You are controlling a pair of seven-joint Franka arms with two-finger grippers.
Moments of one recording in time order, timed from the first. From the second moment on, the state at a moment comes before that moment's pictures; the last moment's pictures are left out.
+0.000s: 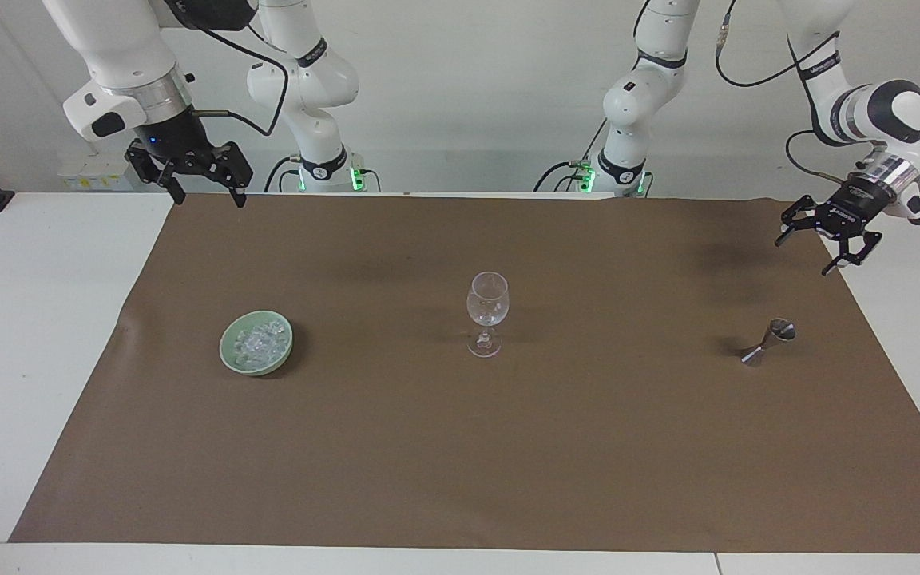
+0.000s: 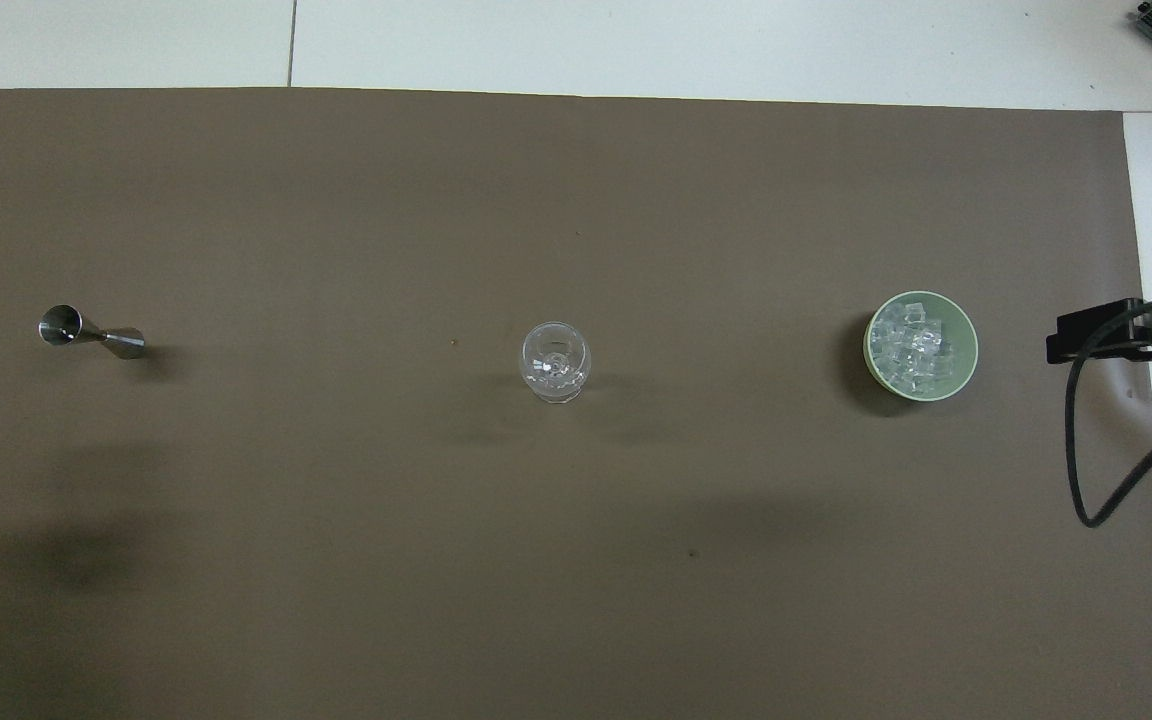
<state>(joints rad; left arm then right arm) 0.71 -0.06 -0.03 -2.25 -1.05 1.85 -0.86 0.07 -0.06 -0.09 -1.60 0.00 1.53 0.06</state>
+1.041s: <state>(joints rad) 0.72 0.09 -0.03 -2.29 -1.33 1.98 -0.86 0.07 -0.08 -0.09 -1.67 0.00 1.60 0.05</state>
